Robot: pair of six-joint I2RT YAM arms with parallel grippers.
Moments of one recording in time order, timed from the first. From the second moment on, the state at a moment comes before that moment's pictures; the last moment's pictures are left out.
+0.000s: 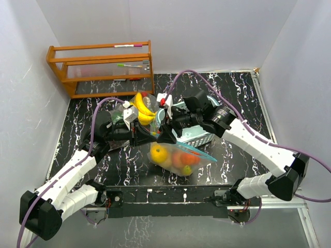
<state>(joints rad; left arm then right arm) -0.46 0.94 0.66 0.13 1.00 -0.21 0.81 1.33 1.38 -0.60 -0.64 -0.13</state>
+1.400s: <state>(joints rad) -0.46 0.94 0.66 0.11 1.01 -0.21 0.81 1.45 1.44 -0.56 -0.73 -0.10</state>
